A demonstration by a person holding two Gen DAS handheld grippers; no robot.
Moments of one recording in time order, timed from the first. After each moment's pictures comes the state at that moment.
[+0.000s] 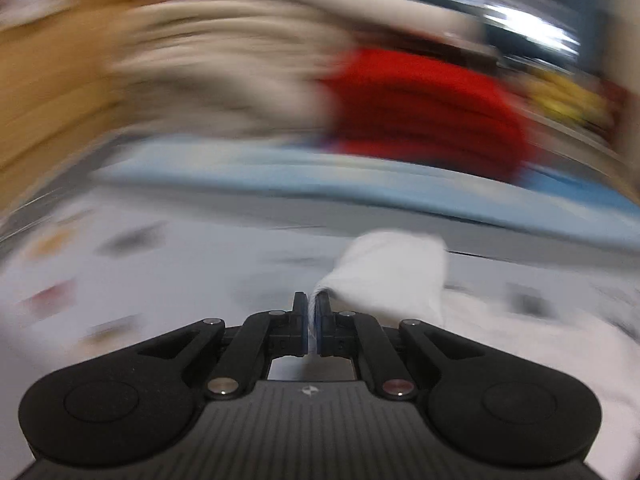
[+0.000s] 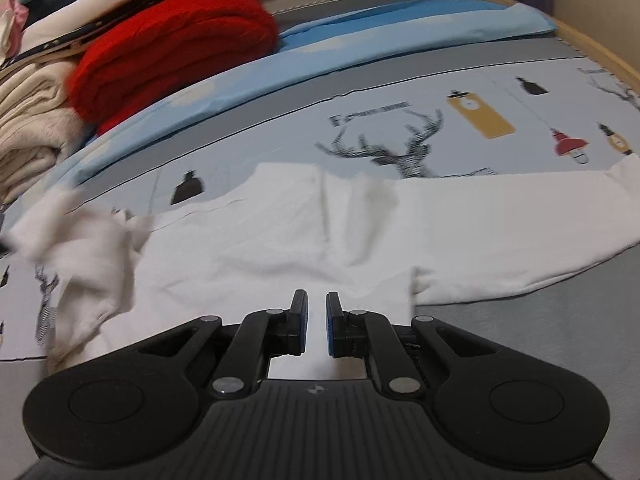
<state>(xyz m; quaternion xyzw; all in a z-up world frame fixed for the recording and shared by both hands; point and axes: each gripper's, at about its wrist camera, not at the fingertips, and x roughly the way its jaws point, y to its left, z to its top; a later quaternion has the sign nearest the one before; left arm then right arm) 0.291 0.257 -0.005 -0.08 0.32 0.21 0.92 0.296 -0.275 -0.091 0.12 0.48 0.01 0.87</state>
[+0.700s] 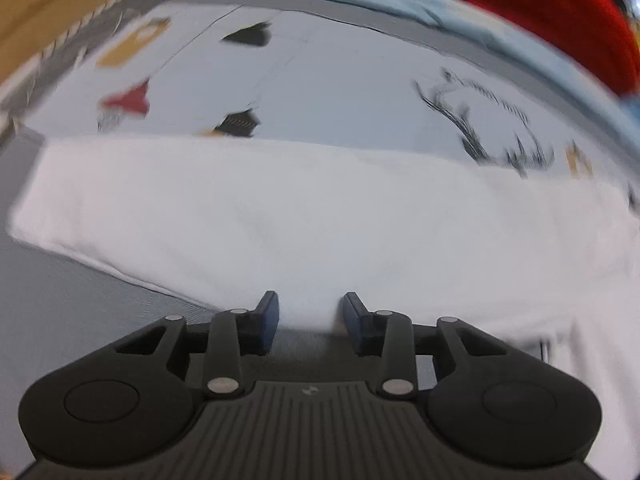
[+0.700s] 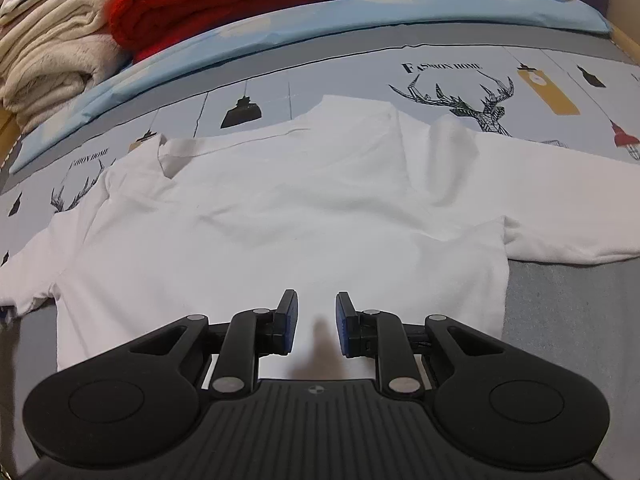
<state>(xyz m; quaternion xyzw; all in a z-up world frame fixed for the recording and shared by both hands) 0.254 0.316 -0.095 -0.10 0.52 0.19 0.83 0.290 -0.213 -0.118 0.07 0.52 0.06 0.85</state>
